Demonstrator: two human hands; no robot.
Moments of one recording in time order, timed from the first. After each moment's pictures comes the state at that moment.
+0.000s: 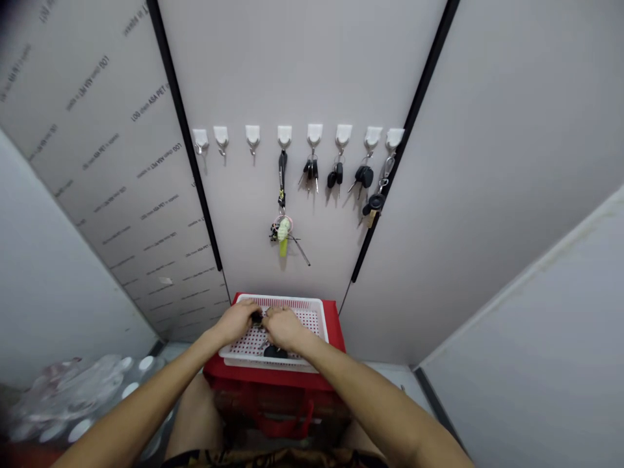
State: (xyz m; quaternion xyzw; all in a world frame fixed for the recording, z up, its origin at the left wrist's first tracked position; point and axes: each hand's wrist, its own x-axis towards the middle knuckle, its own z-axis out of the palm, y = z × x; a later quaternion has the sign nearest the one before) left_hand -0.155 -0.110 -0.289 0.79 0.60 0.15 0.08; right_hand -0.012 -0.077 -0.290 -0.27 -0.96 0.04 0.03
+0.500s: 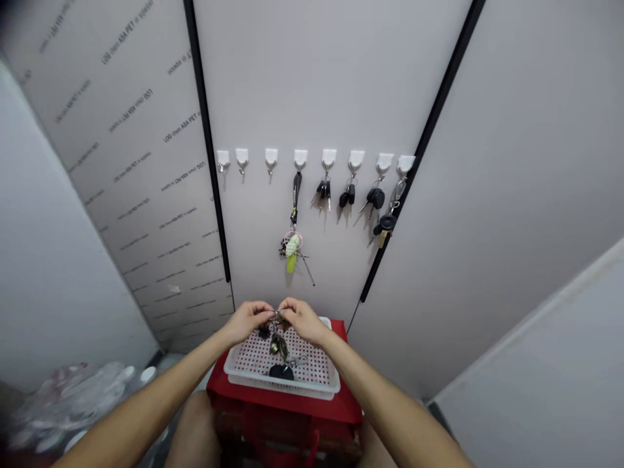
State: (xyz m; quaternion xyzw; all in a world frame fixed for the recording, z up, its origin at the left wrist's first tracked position) left_hand -0.143 -0.105 -0.251 0.60 0.52 0.45 0.41; right_hand -0.003 -0.067 -0.241 -0.30 -0.69 0.60 0.27
